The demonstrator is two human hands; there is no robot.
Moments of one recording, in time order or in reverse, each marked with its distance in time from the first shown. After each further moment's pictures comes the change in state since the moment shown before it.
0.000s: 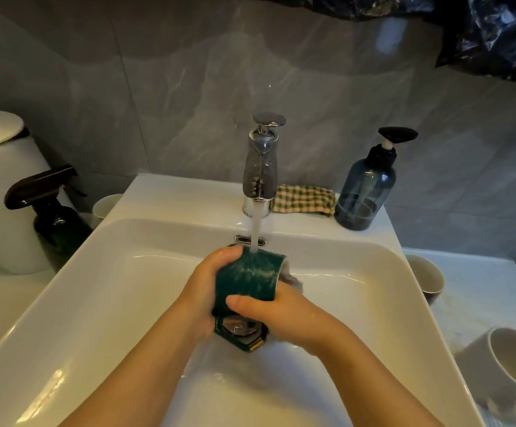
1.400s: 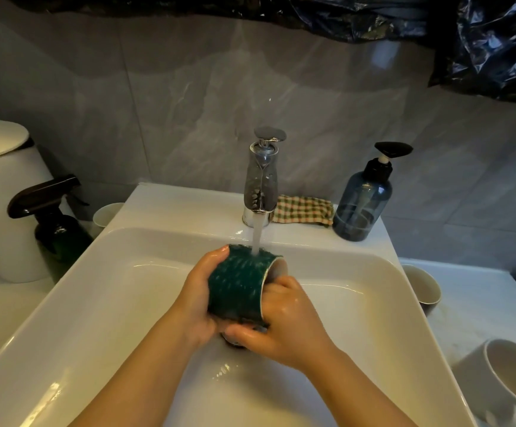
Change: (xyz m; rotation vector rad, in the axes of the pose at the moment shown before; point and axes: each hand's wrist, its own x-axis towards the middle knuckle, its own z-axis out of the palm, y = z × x) left_hand 0.004 -0.002 -0.004 -0.220 0.056 -0.118; right_hand 0.003 0.019 -0.005 -0.982 0.267 -0.503
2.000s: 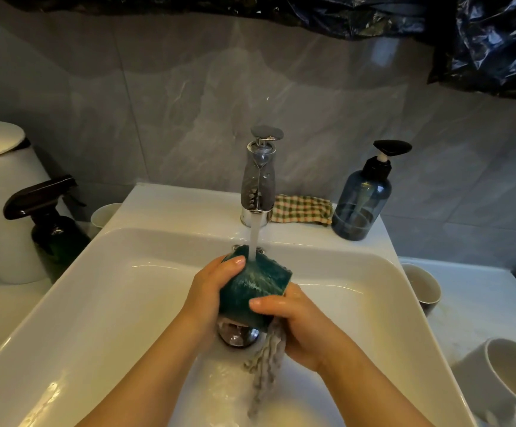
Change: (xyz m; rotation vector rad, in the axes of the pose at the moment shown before) left_hand 0.004 -0.008 0.005 0.313 0.011 0.219; right_hand 0.002 -0.004 -0.020 1.578 -0.179 0.476
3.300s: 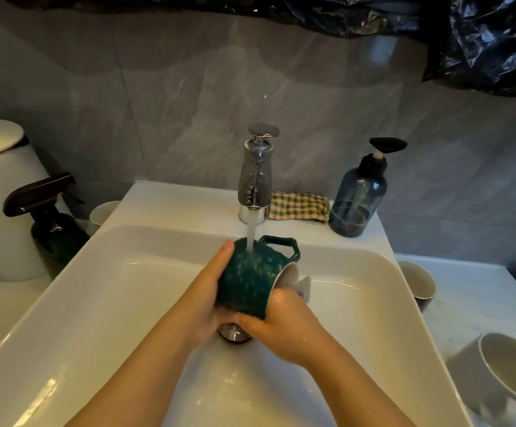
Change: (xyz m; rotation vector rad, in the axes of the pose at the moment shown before) left_hand -0.004 0.006 -0.005 -0.092 -0.198 -0.158; right_hand -0.001 0.010 0.007 -1.127 0.233 -0.106
